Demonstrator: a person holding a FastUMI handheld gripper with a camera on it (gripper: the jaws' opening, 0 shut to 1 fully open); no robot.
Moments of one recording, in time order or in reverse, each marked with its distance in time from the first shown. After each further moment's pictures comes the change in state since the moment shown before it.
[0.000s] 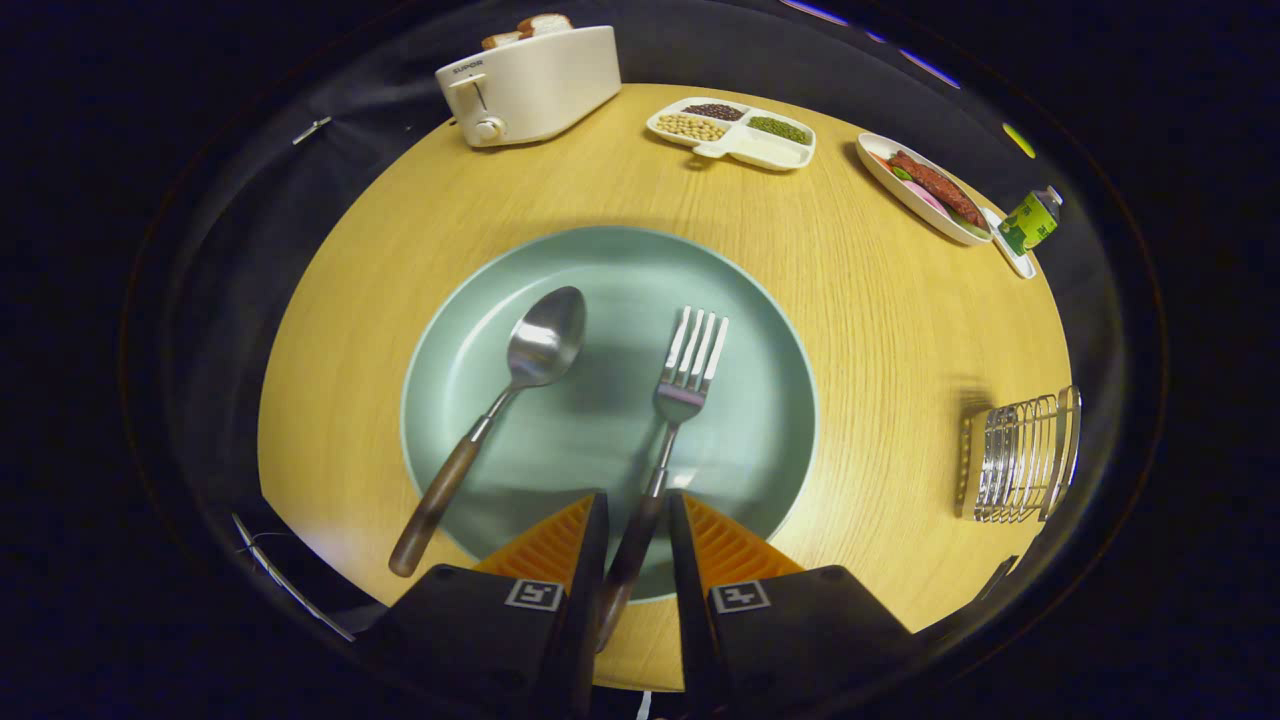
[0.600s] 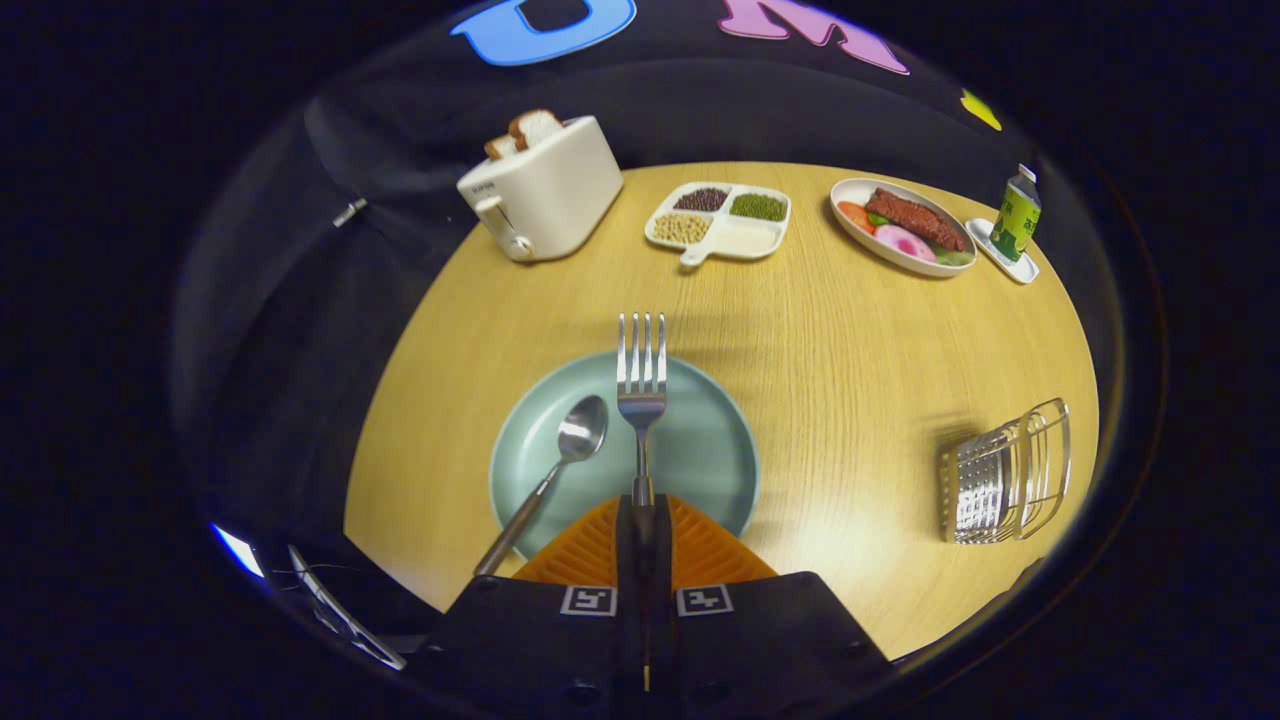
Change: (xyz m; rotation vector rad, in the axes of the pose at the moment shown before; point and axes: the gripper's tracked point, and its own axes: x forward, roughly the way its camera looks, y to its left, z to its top) arm -0.095 -0.023 0.058 0.088 -0.251 0.260
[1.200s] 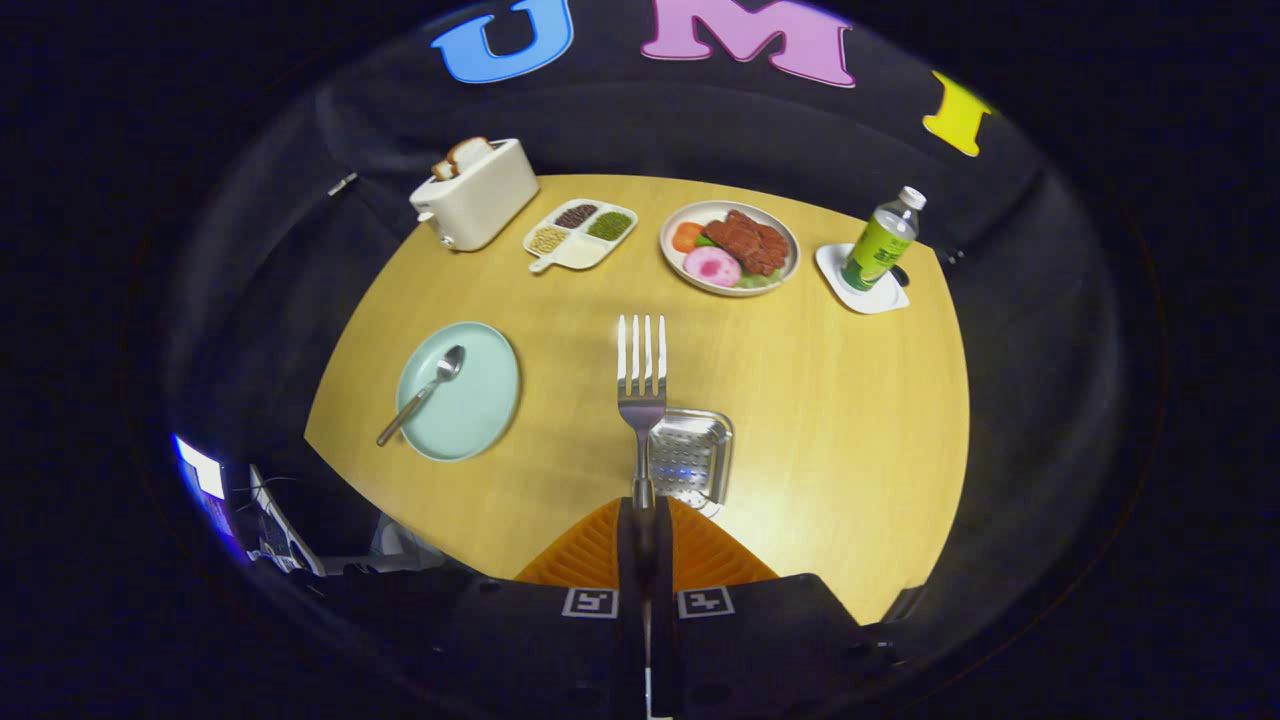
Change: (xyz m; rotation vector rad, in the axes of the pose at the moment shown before) arm -0.166 -0.208 0.006 -0.158 0.228 -0.160
